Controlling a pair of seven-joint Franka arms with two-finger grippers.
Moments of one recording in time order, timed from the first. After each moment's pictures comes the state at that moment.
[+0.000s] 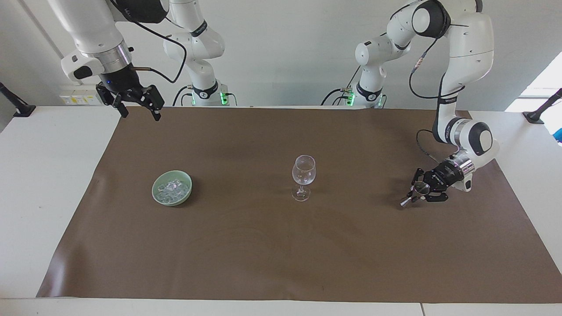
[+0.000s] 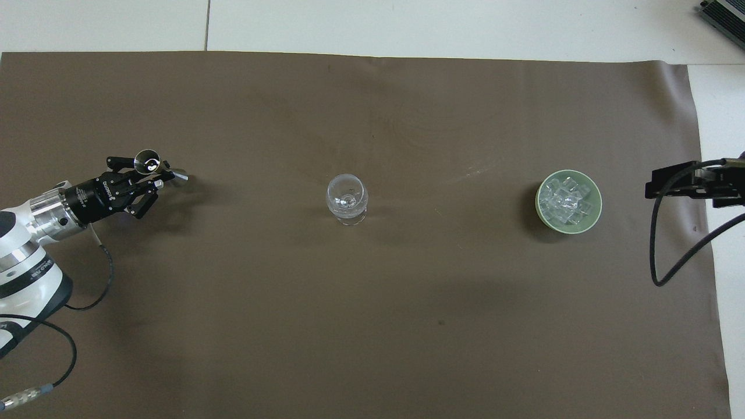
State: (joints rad) left arm 0.32 0.43 -0.02 -2.05 -1.55 1.82 -0.71; right arm 0.07 -0.06 -0.10 -1.63 0.00 1.61 0.12
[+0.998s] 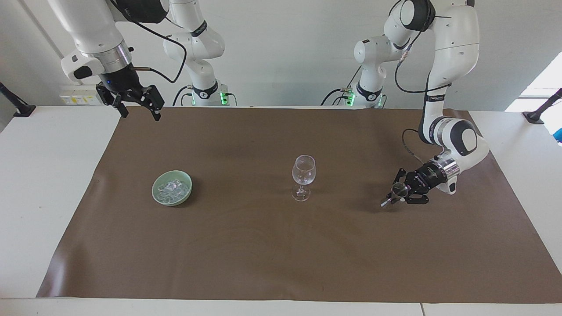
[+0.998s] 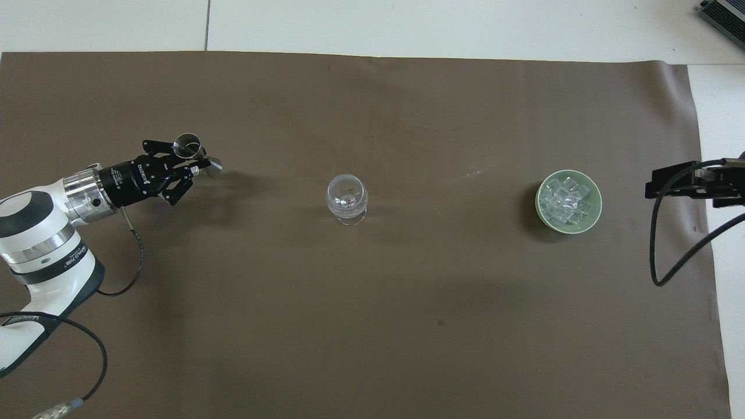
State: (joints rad) left arm 0.15 0.37 -0.02 -2.03 -1.59 1.93 -0.83; right arm 0.07 -0.06 -0.10 -1.63 0.00 1.61 0.12
